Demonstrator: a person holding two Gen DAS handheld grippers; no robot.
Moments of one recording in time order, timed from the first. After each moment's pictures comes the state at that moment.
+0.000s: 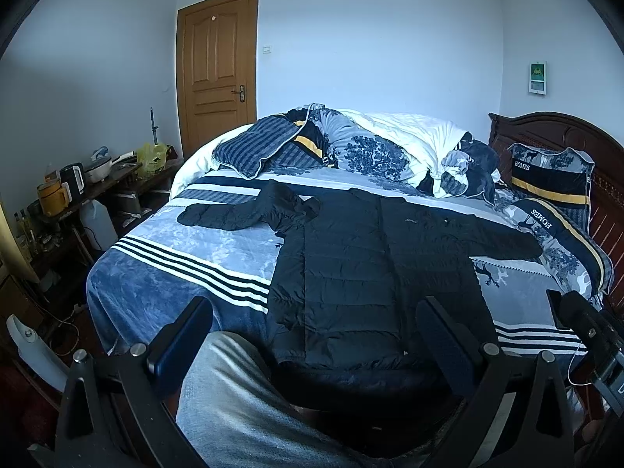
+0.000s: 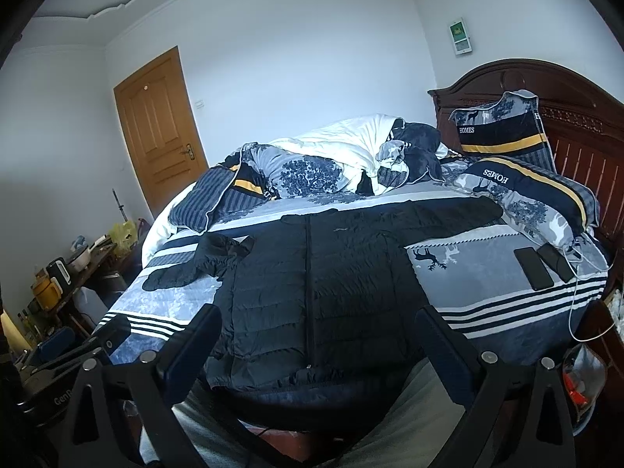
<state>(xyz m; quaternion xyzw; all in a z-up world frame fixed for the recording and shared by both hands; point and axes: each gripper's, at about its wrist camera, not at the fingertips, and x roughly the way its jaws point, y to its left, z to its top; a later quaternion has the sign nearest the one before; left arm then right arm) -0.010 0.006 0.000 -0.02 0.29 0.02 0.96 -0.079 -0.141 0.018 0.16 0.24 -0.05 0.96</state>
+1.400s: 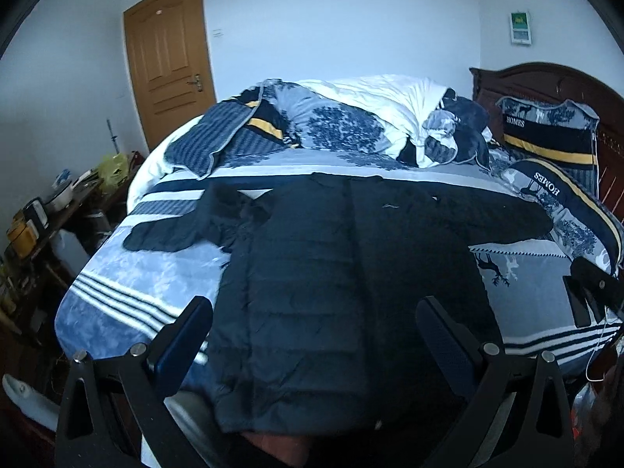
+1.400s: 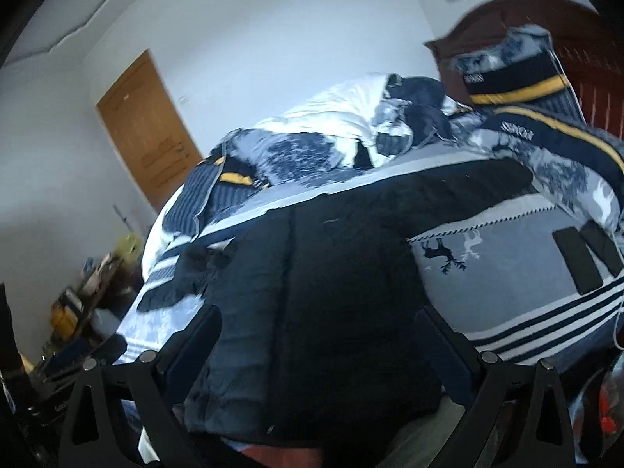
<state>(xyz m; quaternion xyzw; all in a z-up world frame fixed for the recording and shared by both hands) 0.166 -0.098 -0.032 0.04 0.34 -0.02 0.94 0.079 -0.293 -0.026 0.19 0.27 -0.05 0.94</state>
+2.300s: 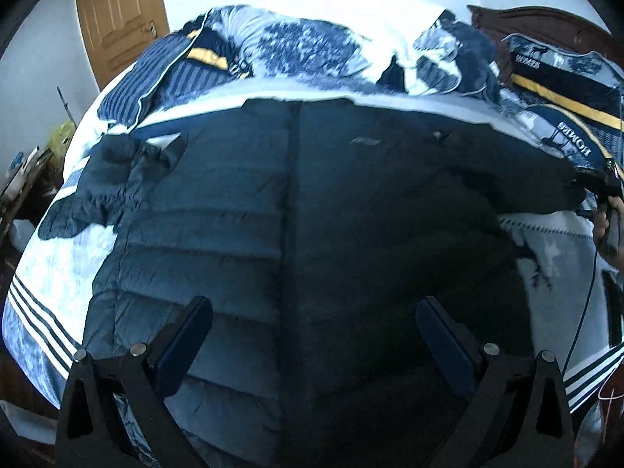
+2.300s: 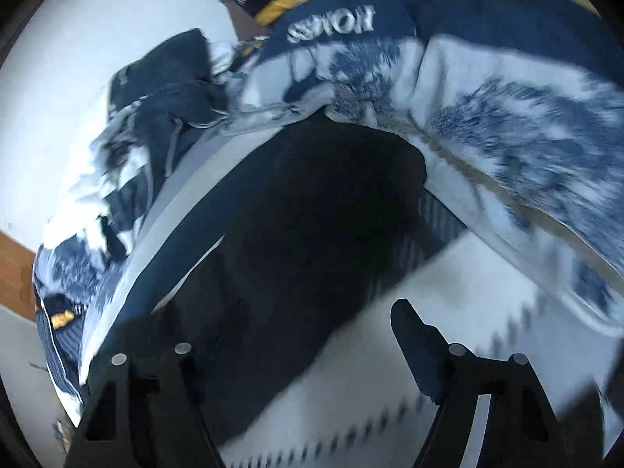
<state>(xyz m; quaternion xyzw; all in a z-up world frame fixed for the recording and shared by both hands) 0.336 -0.185 -0.177 0.05 0.45 -0.04 0.89 0.397 -0.780 -0.213 0.40 0.39 -0.25 0.79</state>
